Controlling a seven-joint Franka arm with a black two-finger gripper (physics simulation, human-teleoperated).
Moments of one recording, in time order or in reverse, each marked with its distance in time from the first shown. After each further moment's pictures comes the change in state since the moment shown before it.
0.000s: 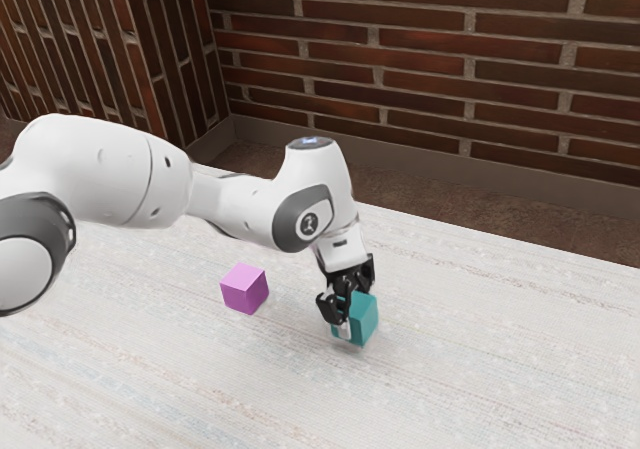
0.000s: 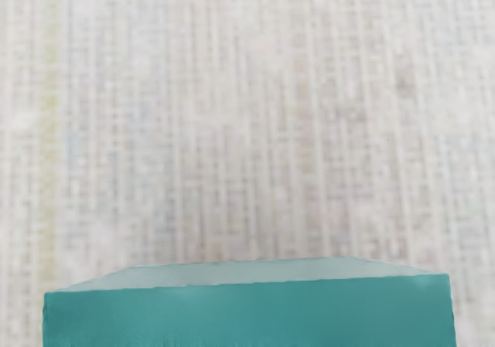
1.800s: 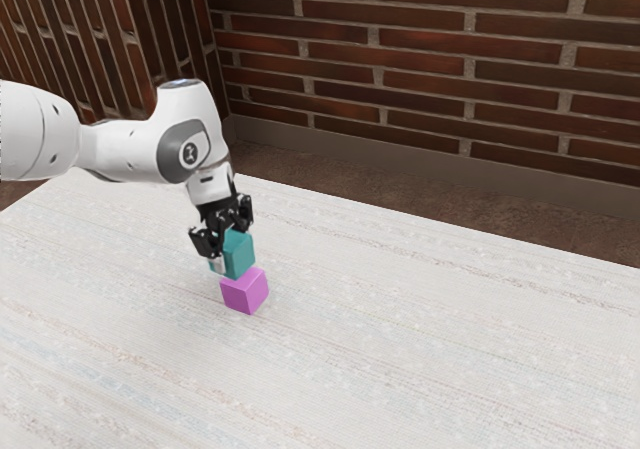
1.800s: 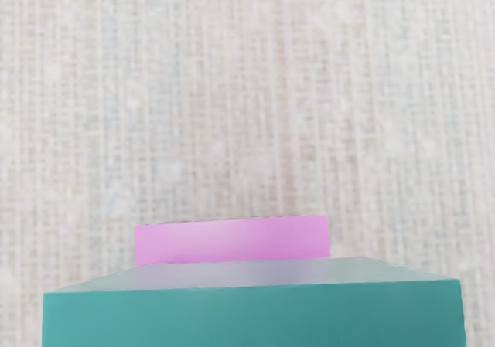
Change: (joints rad) arm 0.370 -0.127 0.000 -0.052 0.094 -0.143 0.299
